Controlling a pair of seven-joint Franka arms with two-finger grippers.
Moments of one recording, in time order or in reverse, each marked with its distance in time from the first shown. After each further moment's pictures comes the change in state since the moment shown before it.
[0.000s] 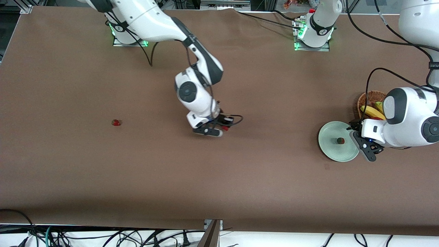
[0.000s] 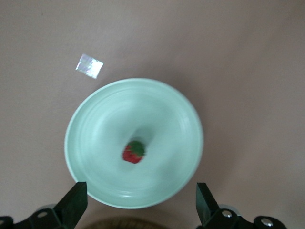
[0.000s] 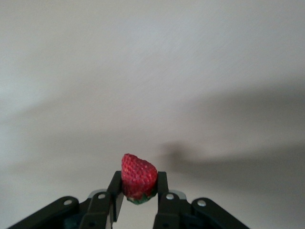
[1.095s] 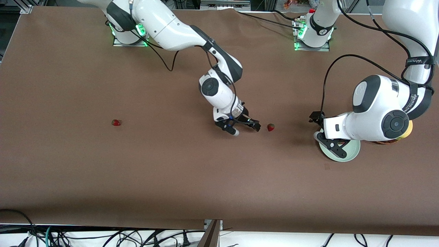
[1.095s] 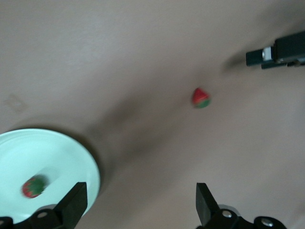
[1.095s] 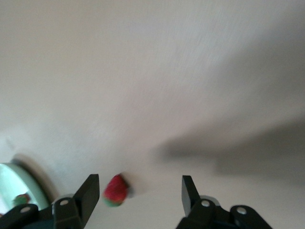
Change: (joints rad) left arm -0.015 -0.005 -0.231 0.057 -0.068 -0.121 -0.536; right arm -0.027 0.140 0.082 0.215 -0.053 0.050 0.322
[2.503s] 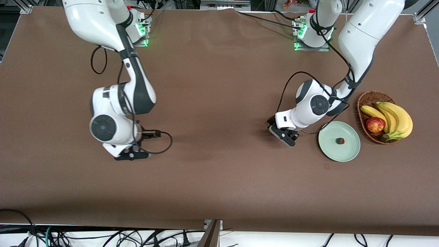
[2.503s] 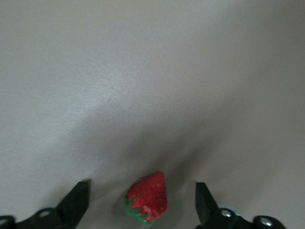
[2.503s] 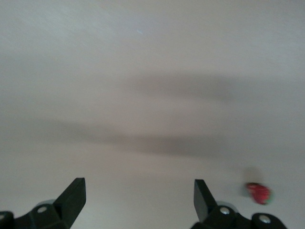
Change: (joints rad) left arm -0.100 0.142 -0.044 -0.469 0.116 0.921 -0.127; right arm -0.208 -0.390 -0.426 -0.335 -0.128 -0.685 -1.080
